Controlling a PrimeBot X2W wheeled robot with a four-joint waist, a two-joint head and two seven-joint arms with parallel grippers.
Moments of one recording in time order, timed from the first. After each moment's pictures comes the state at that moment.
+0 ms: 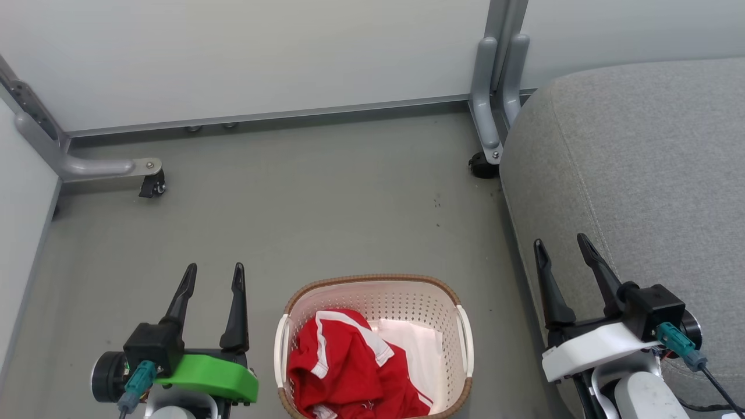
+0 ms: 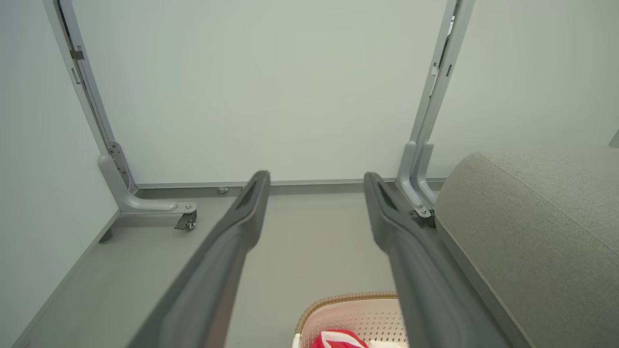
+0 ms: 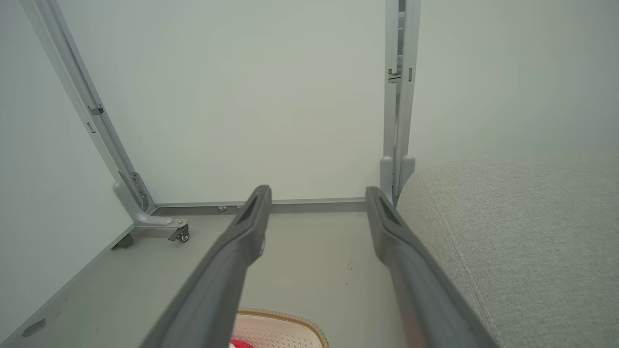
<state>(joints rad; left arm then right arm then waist) -0.07 0.05 -0.08 0.24 -0.18 -0.11 -0.26 -0.06 -0.06 0.08 0.14 0.16 0.13 -0.25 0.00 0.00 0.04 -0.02</state>
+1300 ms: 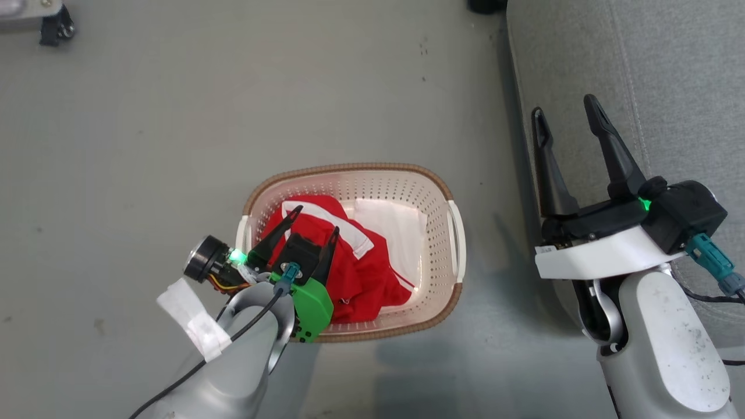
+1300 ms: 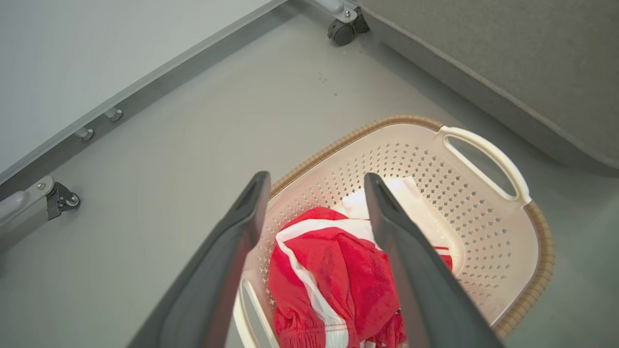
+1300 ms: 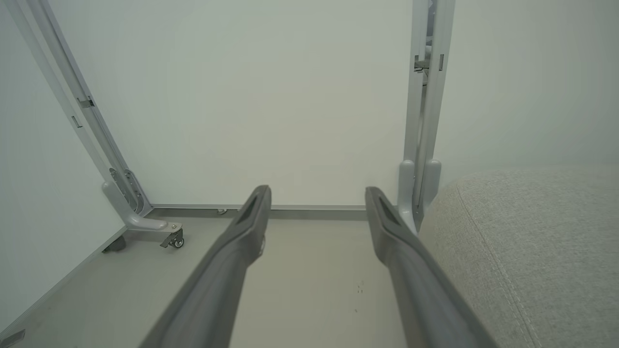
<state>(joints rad) -0.57 0.05 -0.53 0.83 0.01 -0.02 -0.26 -0.32 -0.09 0.13 -0.01 0.18 0.13 -0.24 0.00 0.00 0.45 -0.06</state>
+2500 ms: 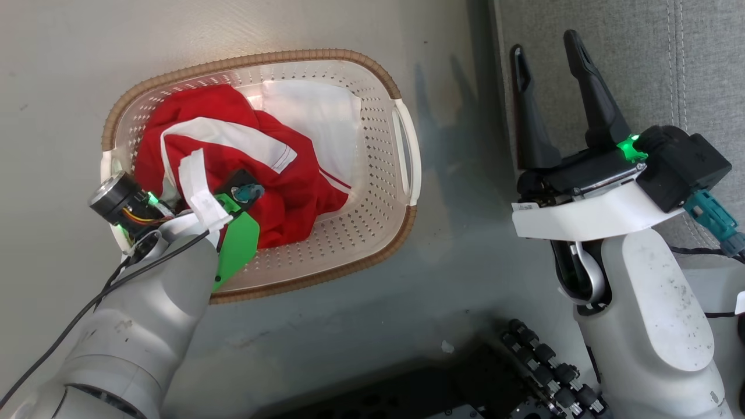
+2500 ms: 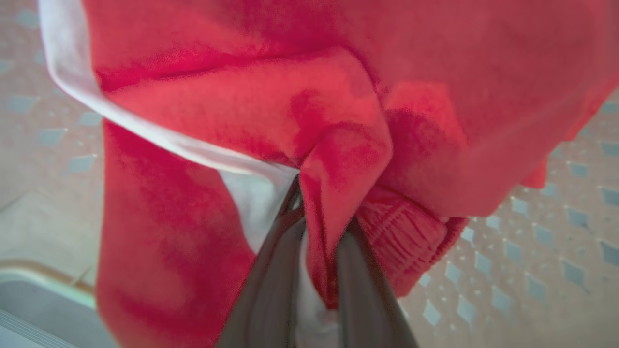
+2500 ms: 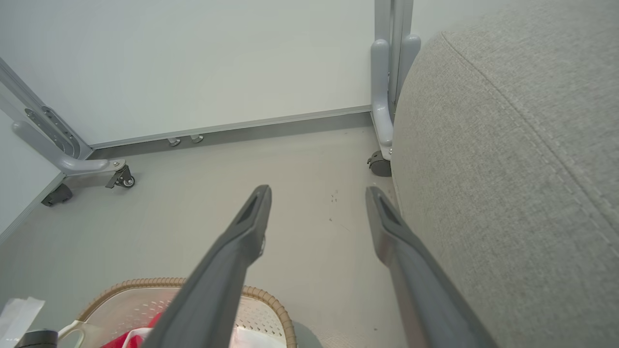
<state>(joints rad) -0.96 0.12 -0.77 1.29 0.11 0.02 0.31 -0.47 -0.05 0.19 0.00 0.25 0.13 -0.26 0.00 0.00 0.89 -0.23</state>
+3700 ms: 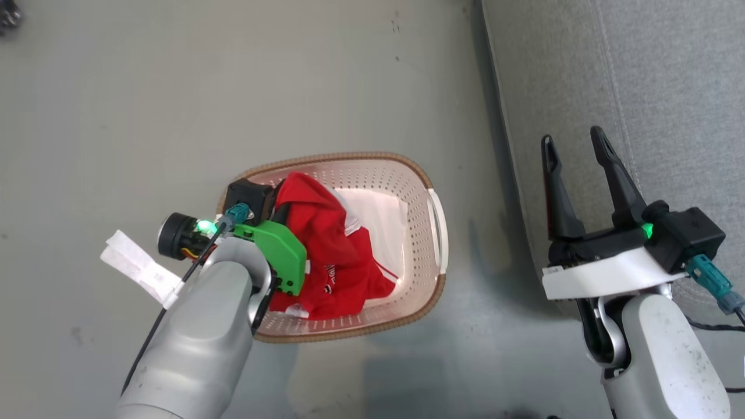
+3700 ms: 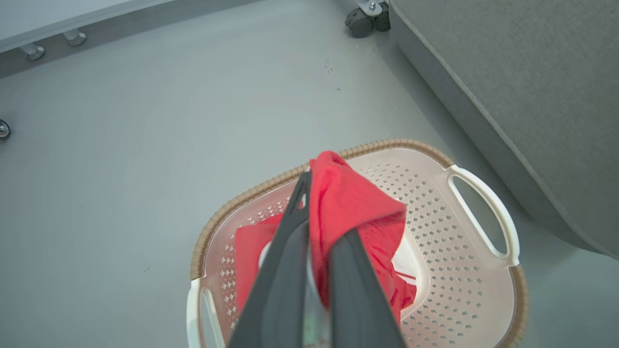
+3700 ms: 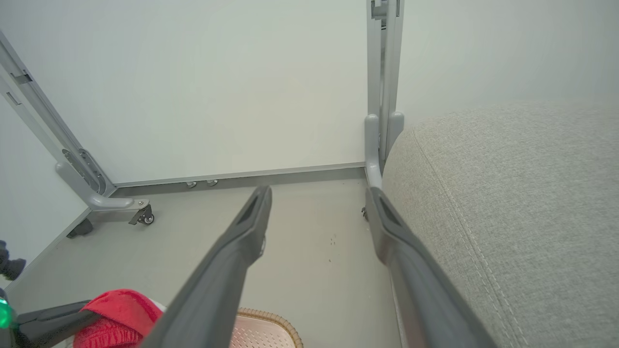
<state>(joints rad) -0.77 0.05 -0.56 1.06 -0.35 -0.09 -0.25 -0.26 -0.07 0.10 0.03 0.20 0.13 -0.26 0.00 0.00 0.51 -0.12</state>
